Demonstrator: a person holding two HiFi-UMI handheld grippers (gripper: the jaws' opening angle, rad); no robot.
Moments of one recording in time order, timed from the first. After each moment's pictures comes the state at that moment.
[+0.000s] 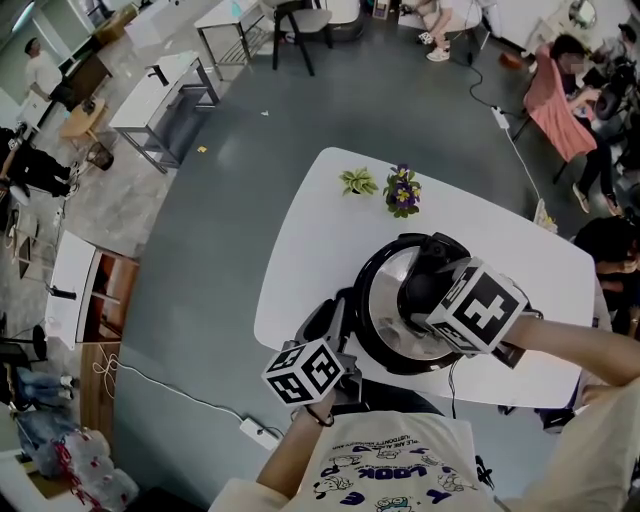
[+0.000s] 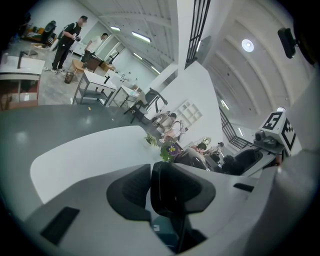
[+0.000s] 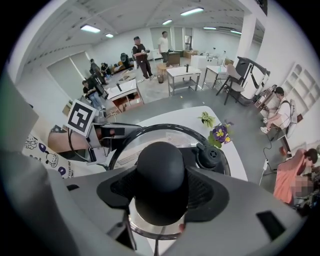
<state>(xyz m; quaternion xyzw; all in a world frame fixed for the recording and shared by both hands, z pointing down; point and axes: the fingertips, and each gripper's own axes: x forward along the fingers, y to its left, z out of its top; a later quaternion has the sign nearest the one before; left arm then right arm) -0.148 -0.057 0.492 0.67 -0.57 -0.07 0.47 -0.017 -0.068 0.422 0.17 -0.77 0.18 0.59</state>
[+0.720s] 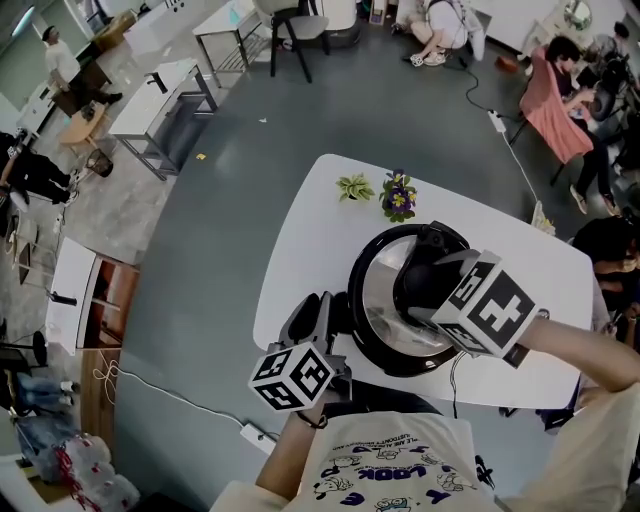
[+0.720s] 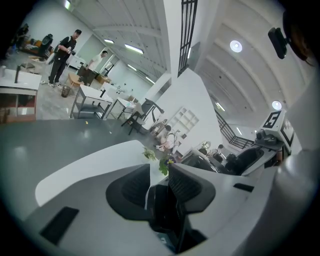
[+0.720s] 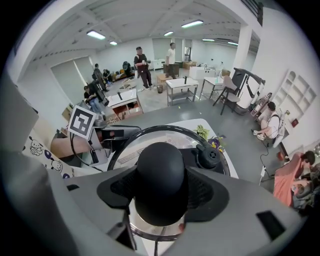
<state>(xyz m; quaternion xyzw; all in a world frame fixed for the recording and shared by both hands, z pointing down) -0.172 -0.068 0.450 0.69 -0.60 -0.08 0.41 -0.026 -0.079 0.382 0.18 -0.80 0.16 0.55</state>
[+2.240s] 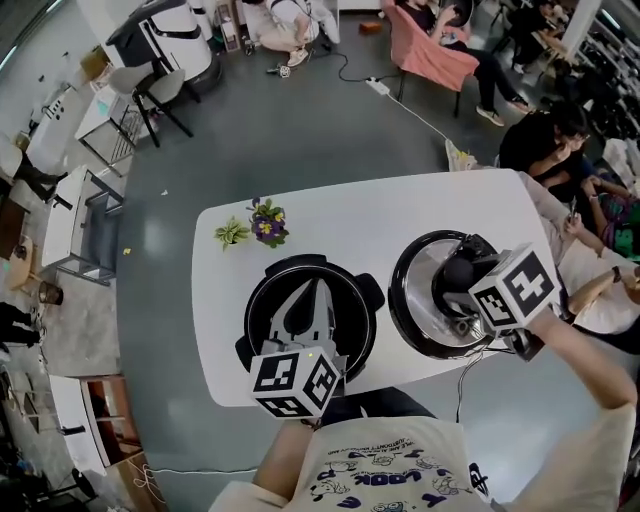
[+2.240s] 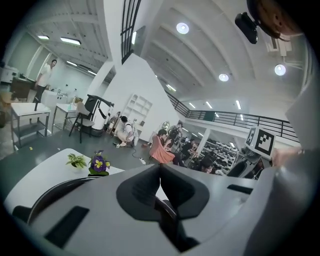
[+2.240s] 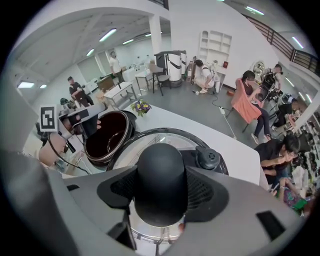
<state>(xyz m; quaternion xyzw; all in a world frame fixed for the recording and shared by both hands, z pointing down) 0.071 -0.114 0.387 0.87 -0.42 0.02 0.26 0.281 -0.028 0.414 0.46 -0.67 0.36 0.45</state>
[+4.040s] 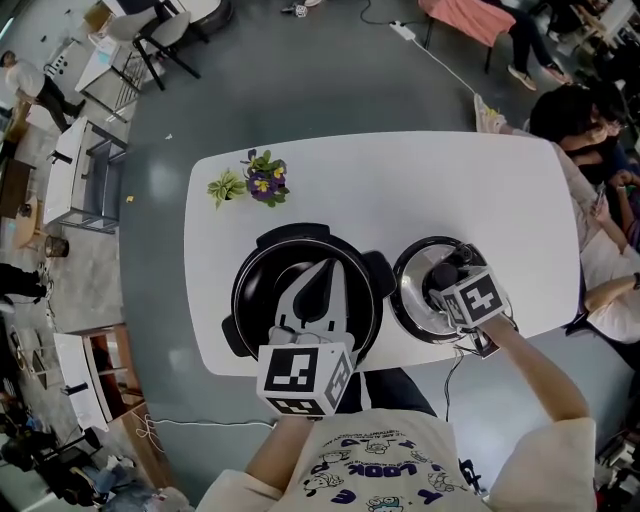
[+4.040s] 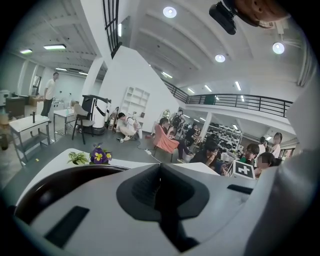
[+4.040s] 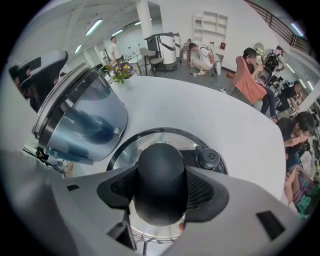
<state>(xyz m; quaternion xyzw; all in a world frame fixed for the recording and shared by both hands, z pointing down) 0.105 -0.121 0.427 0.87 -0.43 0.11 0.23 0.302 -0.023 0.607 0.46 -0.63 0.41 0.47</state>
